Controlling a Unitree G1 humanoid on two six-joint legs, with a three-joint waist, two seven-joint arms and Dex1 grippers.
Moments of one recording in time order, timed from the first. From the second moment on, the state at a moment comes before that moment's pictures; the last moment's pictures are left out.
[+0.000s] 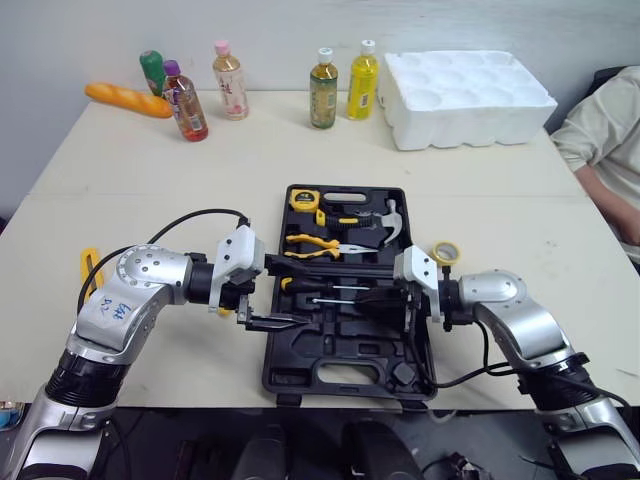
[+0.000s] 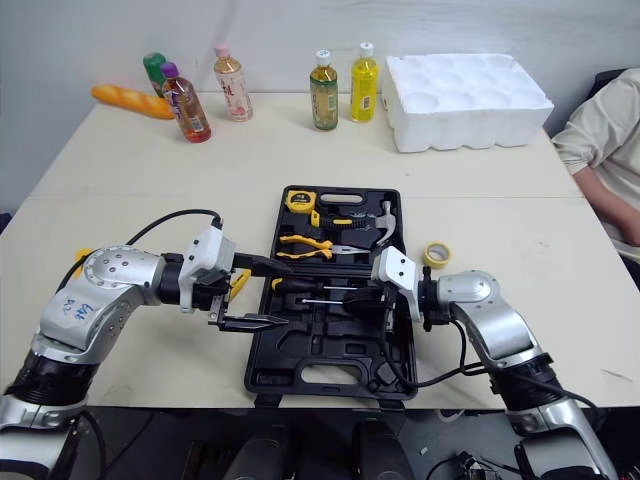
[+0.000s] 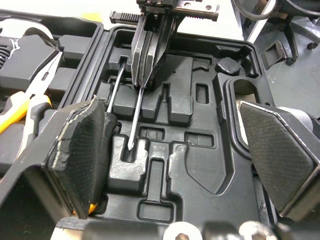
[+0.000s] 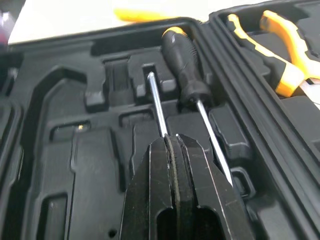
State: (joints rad) left arm -0.46 0.73 -0.10 -0.25 -0.46 0.51 -1.14; right arm -0.45 -0.63 0.24 -0.05 0.26 0.35 1.14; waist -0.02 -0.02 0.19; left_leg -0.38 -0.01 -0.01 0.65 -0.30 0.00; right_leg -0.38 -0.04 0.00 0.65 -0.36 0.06
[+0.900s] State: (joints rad) left arm 0.23 0.75 0.67 -0.27 -0.71 0.74 -0.95; right arm -0.19 -0.89 -0.37 -0.24 0.59 0.65 1.04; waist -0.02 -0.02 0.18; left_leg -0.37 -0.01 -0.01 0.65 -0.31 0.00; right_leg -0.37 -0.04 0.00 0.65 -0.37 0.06
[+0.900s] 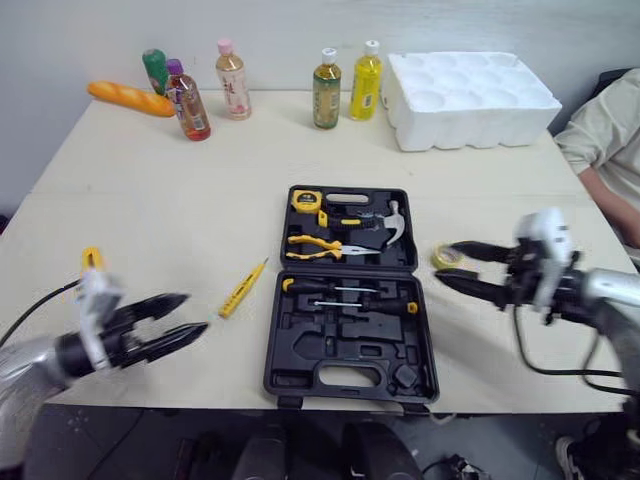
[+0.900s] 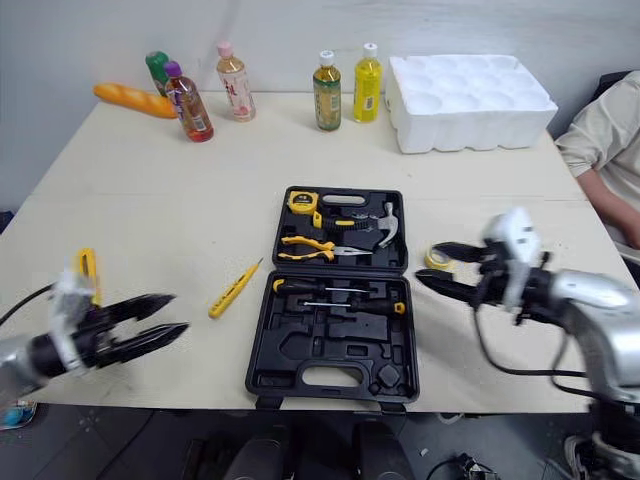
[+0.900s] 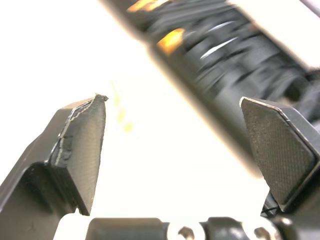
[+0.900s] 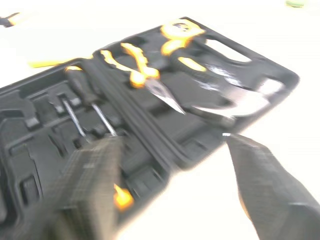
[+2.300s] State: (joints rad) left arm 0.00 0.64 0.30 -0.52 -0.62 1.05 -0.35; right arm -0.38 -0.97 -0.23 -0.57 0.93 0.79 0.99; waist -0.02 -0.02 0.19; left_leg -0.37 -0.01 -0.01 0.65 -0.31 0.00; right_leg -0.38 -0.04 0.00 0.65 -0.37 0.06
